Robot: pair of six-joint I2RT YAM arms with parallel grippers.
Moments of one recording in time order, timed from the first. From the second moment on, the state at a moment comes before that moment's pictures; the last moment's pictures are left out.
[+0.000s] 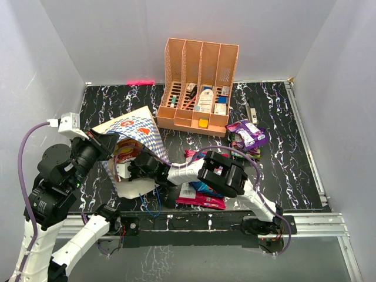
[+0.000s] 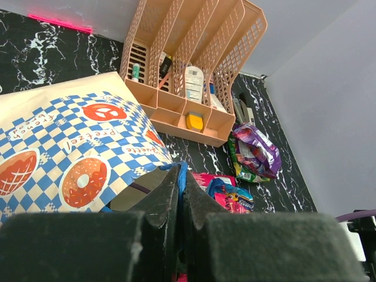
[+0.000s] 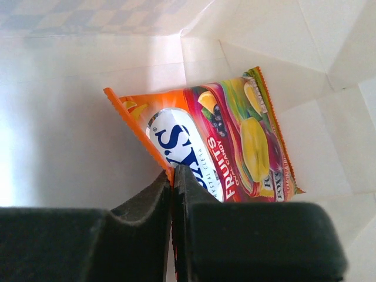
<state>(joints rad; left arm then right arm) -0.43 0.59 1.20 -0.76 -0.12 -0.52 1.18 2.31 1.49 0.48 -0.03 -0.73</state>
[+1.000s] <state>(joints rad) -0.43 0.59 1.17 -0.71 -0.16 -0.54 1.18 1.67 1.21 0.29 -0.23 -0.24</state>
